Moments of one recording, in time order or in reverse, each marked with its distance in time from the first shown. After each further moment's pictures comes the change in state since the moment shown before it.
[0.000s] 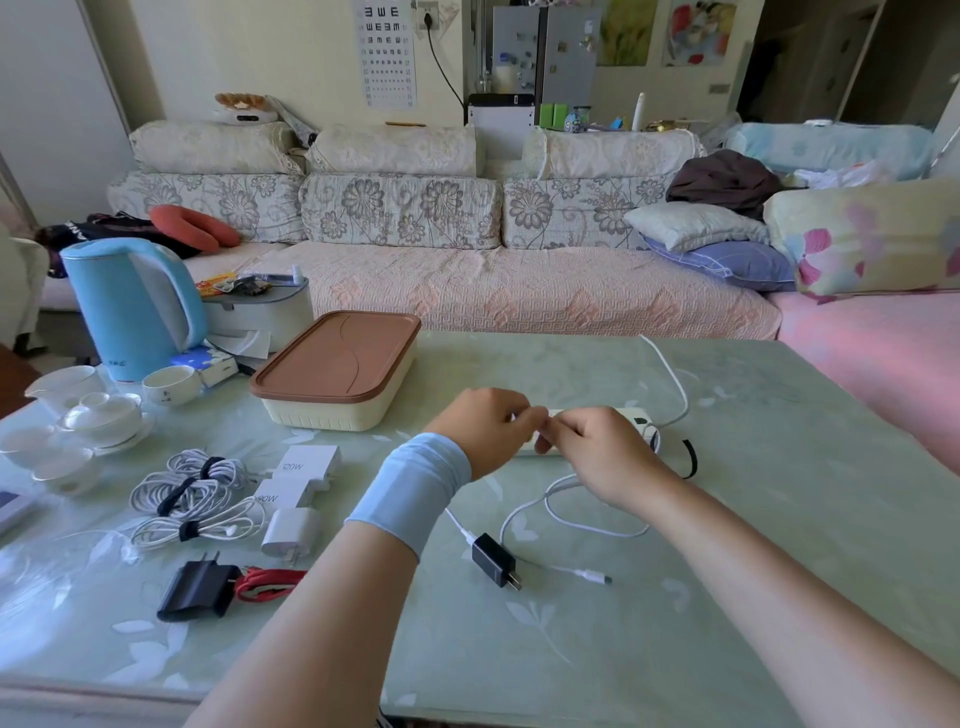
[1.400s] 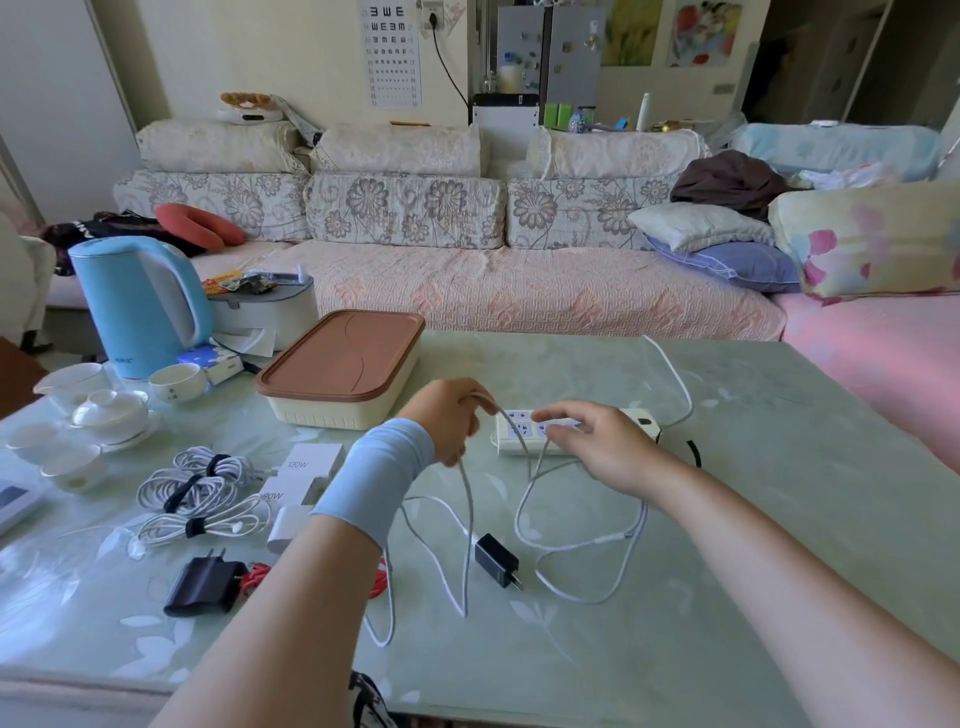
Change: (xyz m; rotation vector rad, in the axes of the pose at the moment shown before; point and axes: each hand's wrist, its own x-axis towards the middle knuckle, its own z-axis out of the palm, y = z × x) left_hand -0.005 -0.023 -0.026 -0.398 -0.056 -0.320; right_hand 0.007 0.006 -0.005 0.148 -0.099 0.073
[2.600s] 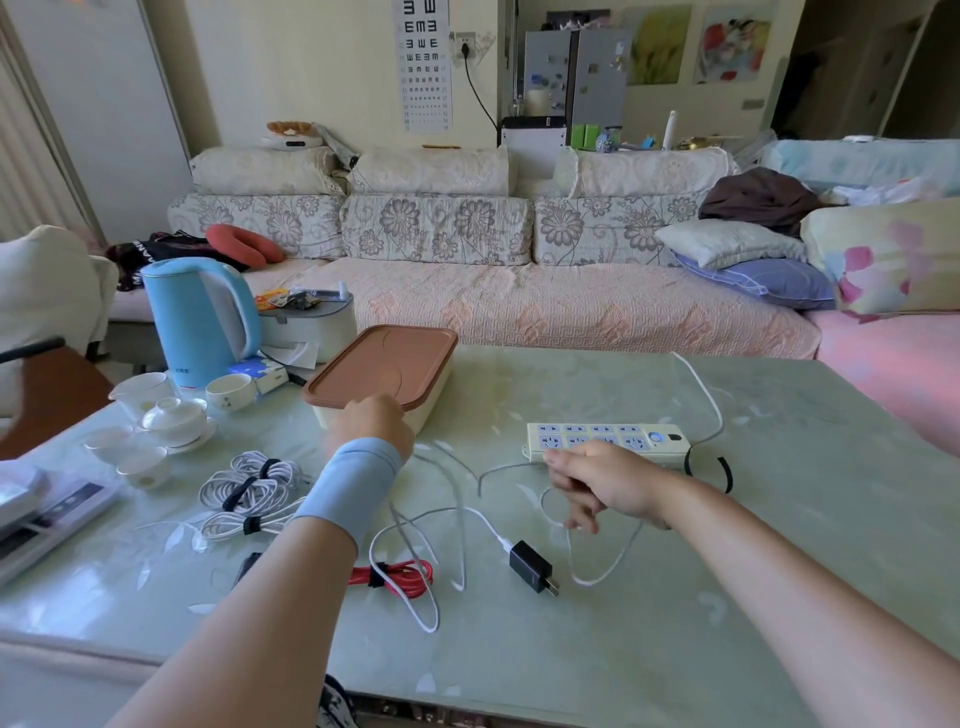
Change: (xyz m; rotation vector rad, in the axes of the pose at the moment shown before) left_hand -0.008 -0.057 -0.066 0.620 0.464 -0.338; right_hand -0.009 -0.020 0.021 0.128 -0.439 0.038
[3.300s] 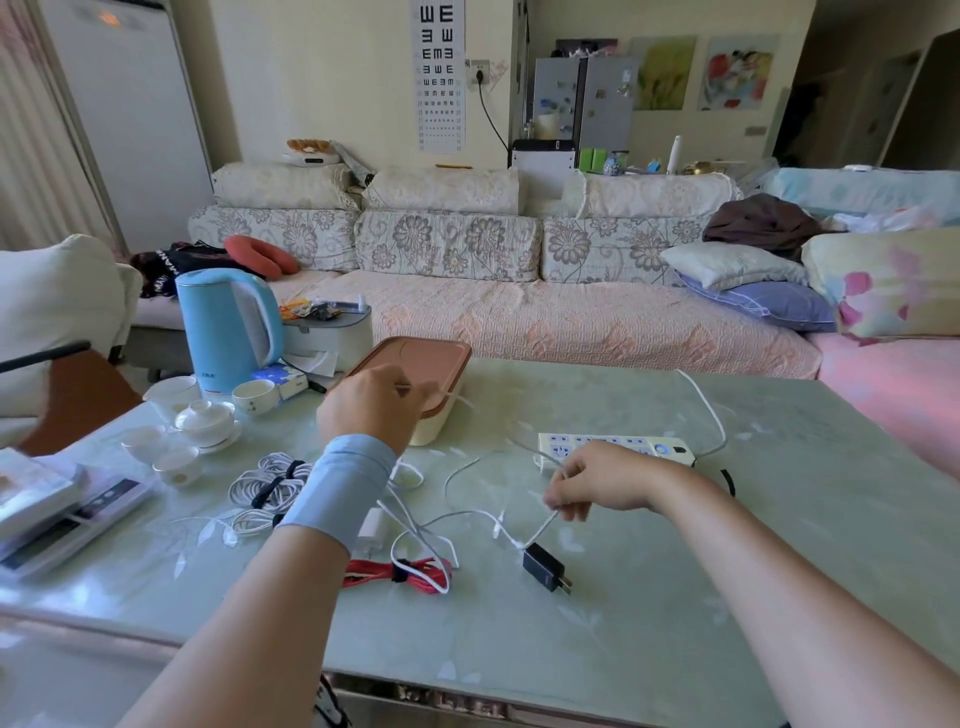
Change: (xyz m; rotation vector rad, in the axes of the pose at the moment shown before) left_hand -0.027 -0.015 -0.049 -0.115 0.403 0.185; right_hand 0.000 -0.027 0.005 -0.395 0.049 0.192
